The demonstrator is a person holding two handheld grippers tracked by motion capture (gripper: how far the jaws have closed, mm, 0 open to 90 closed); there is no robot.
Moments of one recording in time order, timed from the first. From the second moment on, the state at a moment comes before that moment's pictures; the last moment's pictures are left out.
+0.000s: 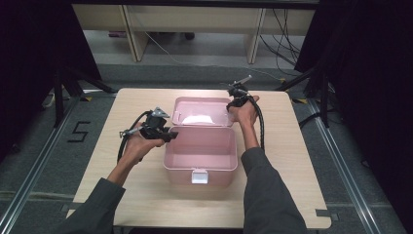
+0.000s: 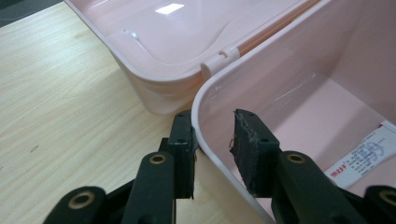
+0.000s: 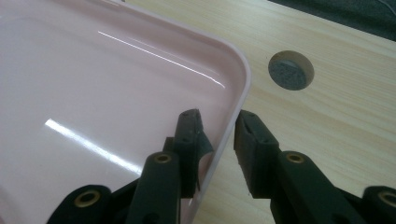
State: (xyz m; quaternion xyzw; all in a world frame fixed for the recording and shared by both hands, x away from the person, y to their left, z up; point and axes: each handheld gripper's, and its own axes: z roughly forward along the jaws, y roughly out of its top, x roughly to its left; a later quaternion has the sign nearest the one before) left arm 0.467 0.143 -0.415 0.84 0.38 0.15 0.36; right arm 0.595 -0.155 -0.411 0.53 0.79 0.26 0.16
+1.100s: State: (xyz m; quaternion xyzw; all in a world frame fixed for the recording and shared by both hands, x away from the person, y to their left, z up) left arm 0.464 0.140 -0.415 0.83 0.39 0.16 0.36; right arm 0.574 -0.153 -0.380 0.53 0.77 0.29 0.22
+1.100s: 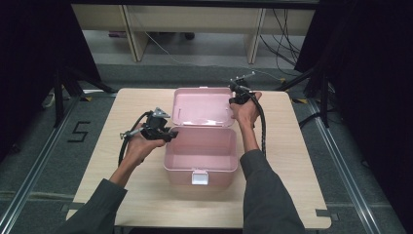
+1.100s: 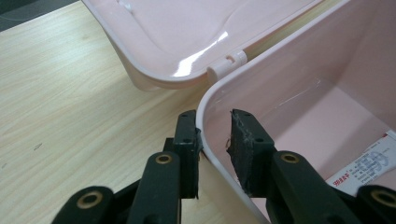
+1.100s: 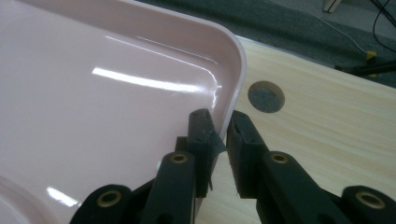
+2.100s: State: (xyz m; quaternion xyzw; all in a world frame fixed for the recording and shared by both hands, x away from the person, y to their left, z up) left arm 0.462 0.142 -0.416 0.82 0.41 0.17 0.36; right arm 0.533 -0.161 -0.341 0.47 0.76 0.37 0.26
